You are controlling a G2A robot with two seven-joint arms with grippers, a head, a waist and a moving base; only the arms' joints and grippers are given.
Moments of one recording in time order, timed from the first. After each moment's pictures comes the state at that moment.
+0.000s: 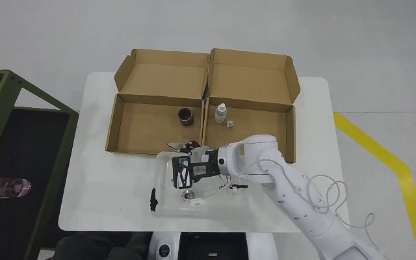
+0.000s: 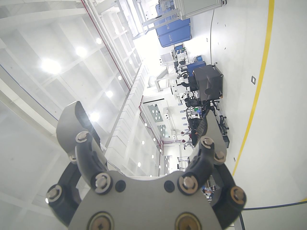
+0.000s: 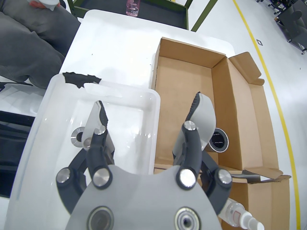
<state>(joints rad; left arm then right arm) -0.19 -0.18 -0.57 -1.44 2.04 -0.23 0.13 -0.95 -1.33 0.86 -1.80 -1.30 -0.93 0.55</state>
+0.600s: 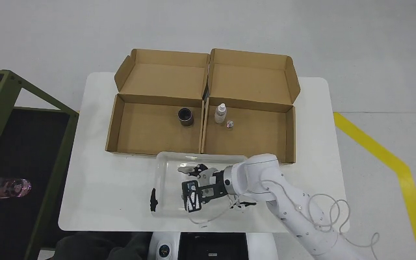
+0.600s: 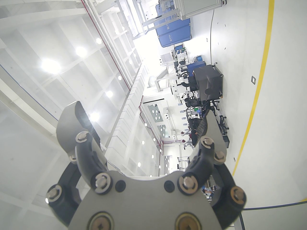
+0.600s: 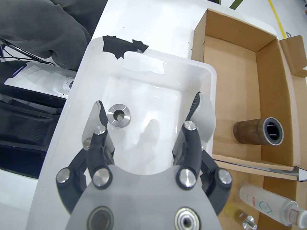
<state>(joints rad) -0.19 -0.18 -0.57 -1.44 2.04 -0.23 0.13 -1.09 -1.28 0.86 -1.82 -1.38 -1.01 0.54</state>
